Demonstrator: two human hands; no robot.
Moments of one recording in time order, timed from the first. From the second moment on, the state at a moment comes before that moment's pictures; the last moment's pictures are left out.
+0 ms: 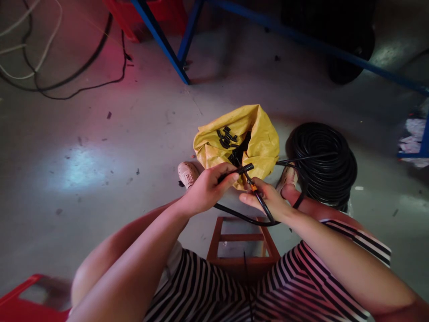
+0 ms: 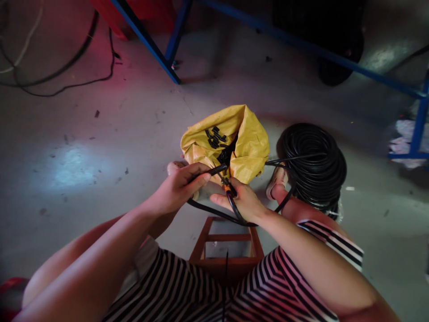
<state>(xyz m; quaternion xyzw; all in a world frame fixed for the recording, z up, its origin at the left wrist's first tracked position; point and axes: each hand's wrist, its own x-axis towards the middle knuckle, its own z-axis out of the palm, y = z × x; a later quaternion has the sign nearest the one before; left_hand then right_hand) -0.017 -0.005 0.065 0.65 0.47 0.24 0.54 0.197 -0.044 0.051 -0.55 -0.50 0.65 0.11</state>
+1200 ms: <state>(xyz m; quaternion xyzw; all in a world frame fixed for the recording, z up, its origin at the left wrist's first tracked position) -0.011 -0.009 0.064 0.64 0.51 0.25 0.52 0.195 -0.042 0.056 -0.53 -0.52 0.66 0.11</state>
